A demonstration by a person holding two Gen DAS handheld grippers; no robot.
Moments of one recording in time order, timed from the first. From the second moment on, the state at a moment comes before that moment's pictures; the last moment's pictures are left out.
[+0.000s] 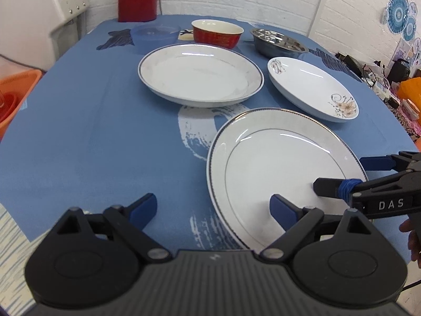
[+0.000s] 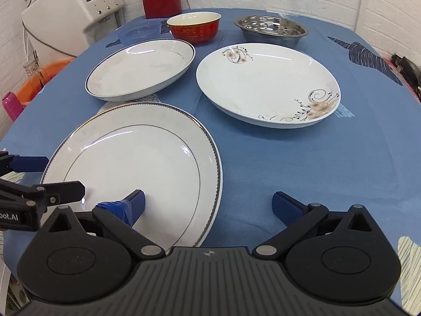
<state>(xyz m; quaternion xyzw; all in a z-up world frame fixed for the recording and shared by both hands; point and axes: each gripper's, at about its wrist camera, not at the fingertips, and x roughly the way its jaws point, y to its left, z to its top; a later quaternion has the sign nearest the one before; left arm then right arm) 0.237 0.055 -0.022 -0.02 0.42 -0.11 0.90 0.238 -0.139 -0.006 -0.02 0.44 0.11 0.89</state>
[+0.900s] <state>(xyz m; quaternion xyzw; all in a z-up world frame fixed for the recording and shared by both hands) 0.236 0.056 -0.010 -0.05 0.42 -0.10 0.90 0.226 -0.133 0.005 0.01 0.44 0.16 0.88</state>
